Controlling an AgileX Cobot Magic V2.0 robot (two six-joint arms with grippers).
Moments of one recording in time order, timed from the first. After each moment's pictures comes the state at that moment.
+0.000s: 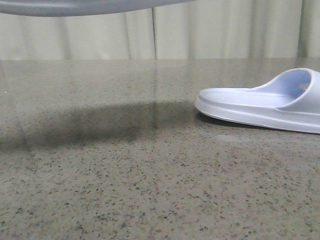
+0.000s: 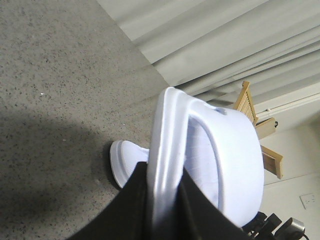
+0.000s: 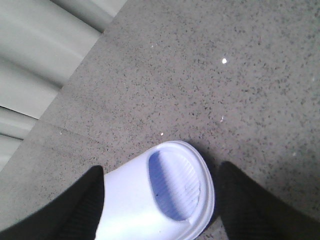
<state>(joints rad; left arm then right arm) -0.07 0.82 -0.46 -1.70 0.77 0.74 -0.17 0.57 -0.45 0.33 0.42 0.47</state>
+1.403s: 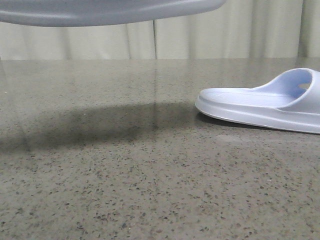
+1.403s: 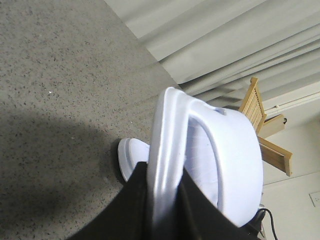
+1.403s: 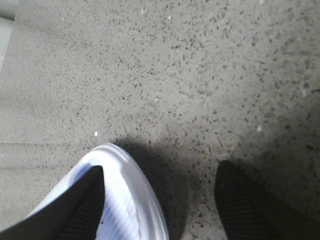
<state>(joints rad) -0.09 0.82 -0.46 -1.68 0.75 0.74 -0.17 0.88 -0.36 0.53 0.22 0.48</state>
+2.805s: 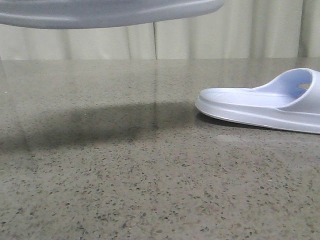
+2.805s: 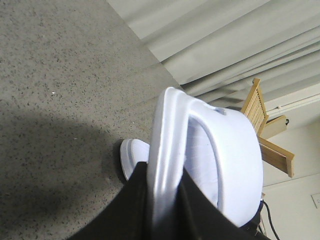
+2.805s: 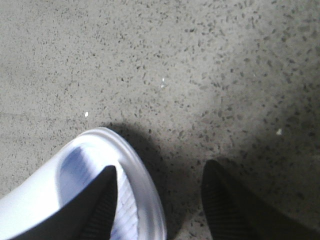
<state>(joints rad) -0.09 0.82 -0.46 -1.68 0.74 0.74 -0.17 0.96 -0.42 0.53 0.31 0.34</state>
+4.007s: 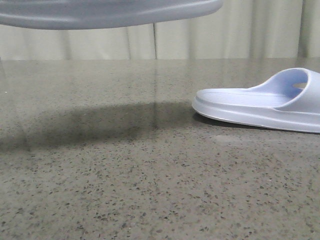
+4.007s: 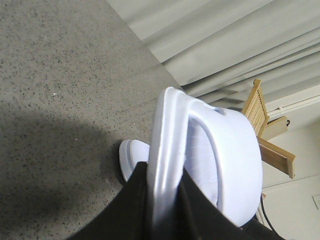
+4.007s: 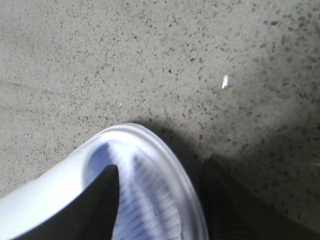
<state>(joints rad) -0.09 0.82 -0.46 -1.68 0.74 0.74 -0.12 1.10 -0.46 0.78 0.27 0.01</state>
